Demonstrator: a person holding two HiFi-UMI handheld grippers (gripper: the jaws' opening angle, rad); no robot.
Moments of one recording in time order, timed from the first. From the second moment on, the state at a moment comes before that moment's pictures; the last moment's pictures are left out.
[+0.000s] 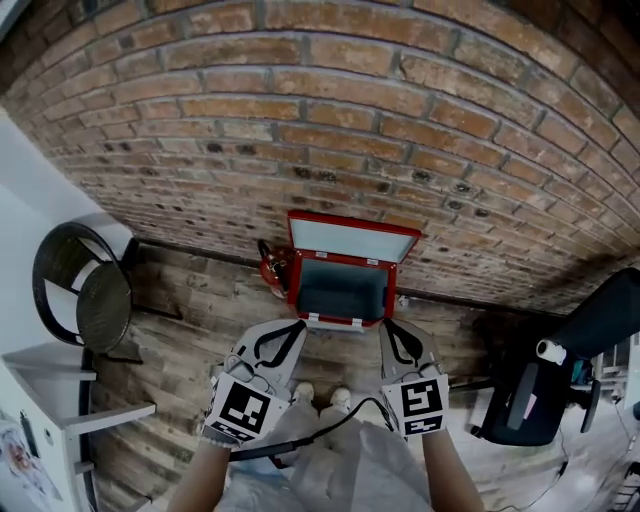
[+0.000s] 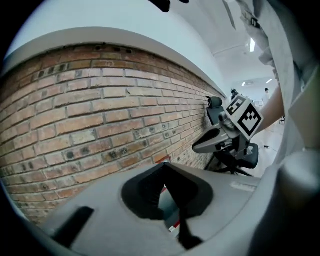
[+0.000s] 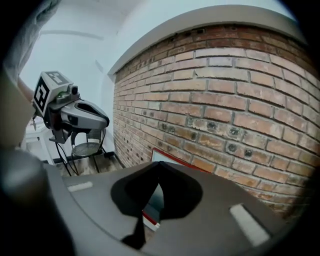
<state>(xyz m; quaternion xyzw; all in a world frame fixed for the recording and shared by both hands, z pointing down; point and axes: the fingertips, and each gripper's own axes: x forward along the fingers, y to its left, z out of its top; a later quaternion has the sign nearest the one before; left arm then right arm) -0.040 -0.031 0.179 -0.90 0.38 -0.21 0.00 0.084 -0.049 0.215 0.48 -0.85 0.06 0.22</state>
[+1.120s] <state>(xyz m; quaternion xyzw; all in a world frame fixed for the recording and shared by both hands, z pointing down) -0.023 -0.032 0.085 -0.91 0.38 -0.15 0.08 0.104 -0.044 0.104 0.50 -0.85 -0.02 0.14</state>
